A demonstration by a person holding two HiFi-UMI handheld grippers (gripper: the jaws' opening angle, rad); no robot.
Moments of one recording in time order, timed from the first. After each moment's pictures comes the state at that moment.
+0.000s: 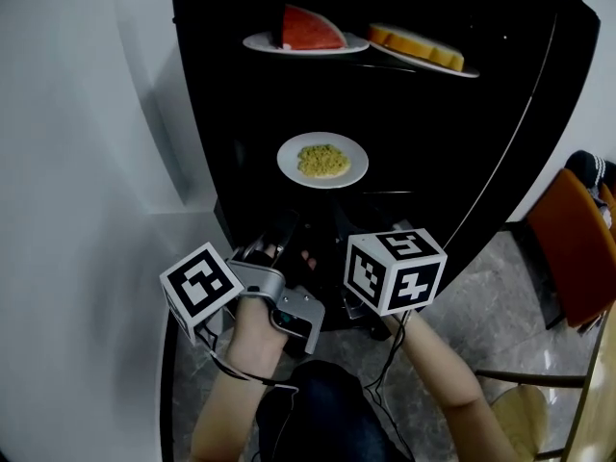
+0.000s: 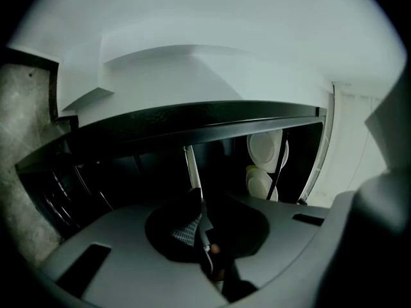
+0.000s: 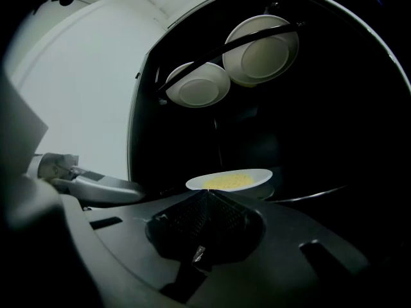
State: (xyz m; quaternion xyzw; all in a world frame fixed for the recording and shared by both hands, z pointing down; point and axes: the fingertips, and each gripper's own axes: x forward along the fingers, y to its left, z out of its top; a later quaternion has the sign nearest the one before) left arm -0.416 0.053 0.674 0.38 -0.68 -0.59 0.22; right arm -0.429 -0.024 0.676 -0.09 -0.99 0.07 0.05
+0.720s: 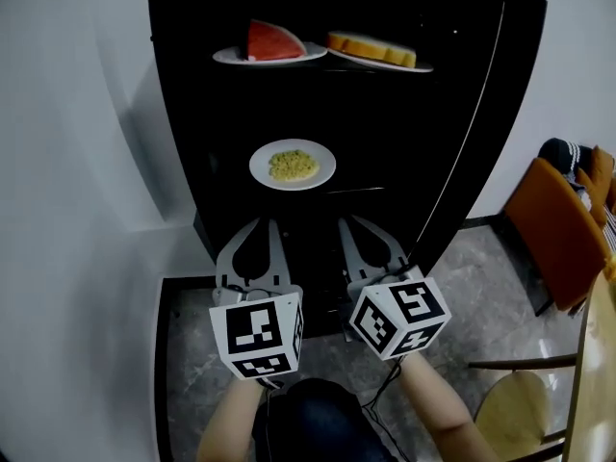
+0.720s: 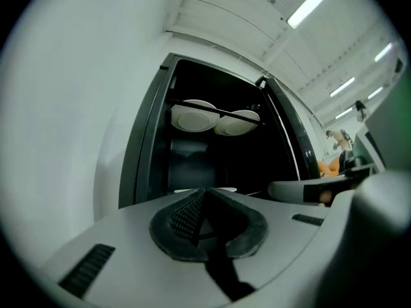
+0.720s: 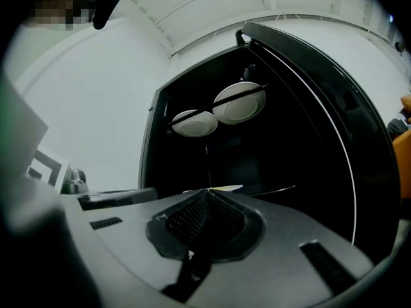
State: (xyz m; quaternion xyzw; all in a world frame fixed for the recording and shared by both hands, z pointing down) left arm -0.392 0.052 0.658 0.32 -0.94 -0.01 -0.08; right arm -0.353 -0.049 0.669 -0.04 -0.99 0.07 -0.07
